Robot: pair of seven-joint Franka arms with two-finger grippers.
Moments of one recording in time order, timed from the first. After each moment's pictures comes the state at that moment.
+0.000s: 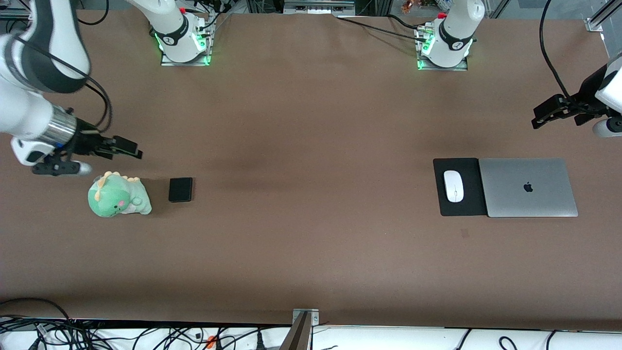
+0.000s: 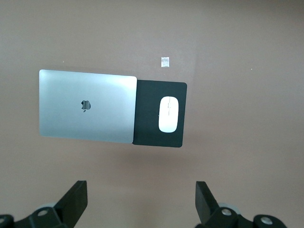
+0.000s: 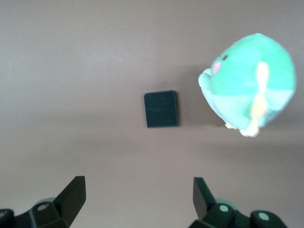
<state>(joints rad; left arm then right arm) 0.00 0.00 0.01 -1.62 0.02 1.58 -0.10 0.30 0.09 -0.35 -1.85 0.24 1.87 -0.09</state>
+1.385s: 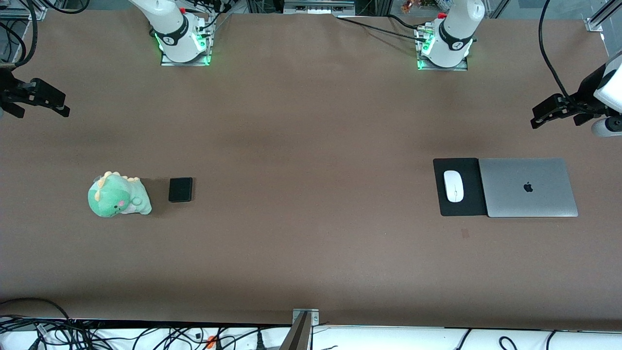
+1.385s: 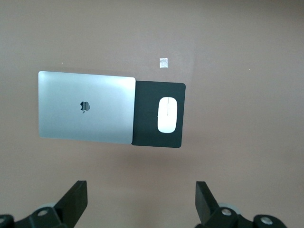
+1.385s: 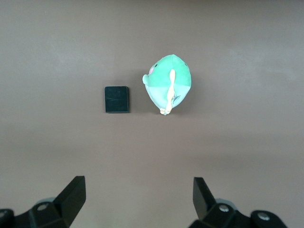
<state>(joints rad) -0.01 0.00 0.01 -1.61 0.02 1.58 -0.10 0.08 -0.01 -0.12 -1.59 -0.02 1.58 -0.08</state>
